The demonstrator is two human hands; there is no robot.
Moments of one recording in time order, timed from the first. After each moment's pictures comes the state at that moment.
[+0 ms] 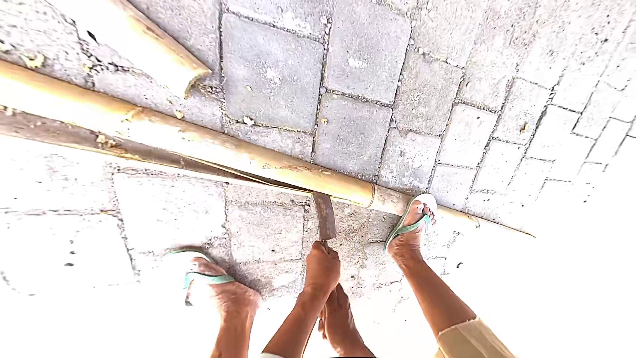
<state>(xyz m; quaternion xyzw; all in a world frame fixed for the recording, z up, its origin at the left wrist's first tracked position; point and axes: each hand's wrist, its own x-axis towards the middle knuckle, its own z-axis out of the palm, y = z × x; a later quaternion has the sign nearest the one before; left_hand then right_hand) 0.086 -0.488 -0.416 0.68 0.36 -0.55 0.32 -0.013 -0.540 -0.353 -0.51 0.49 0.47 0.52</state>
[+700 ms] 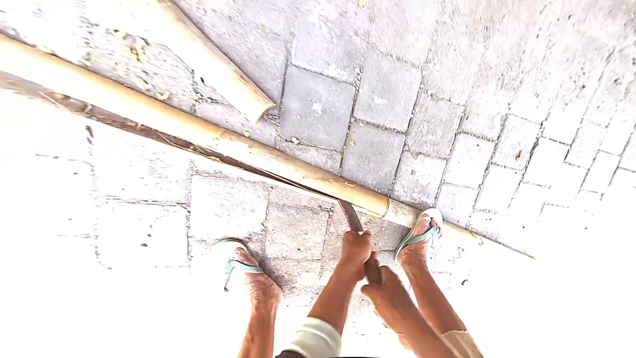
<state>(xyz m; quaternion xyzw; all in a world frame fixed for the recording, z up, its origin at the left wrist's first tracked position) 0.167 -0.499 -0.355 0.40 0.54 -0.49 0.55 0.135 -0.572 -0.248 -0.62 0.42 0.58 0.32</state>
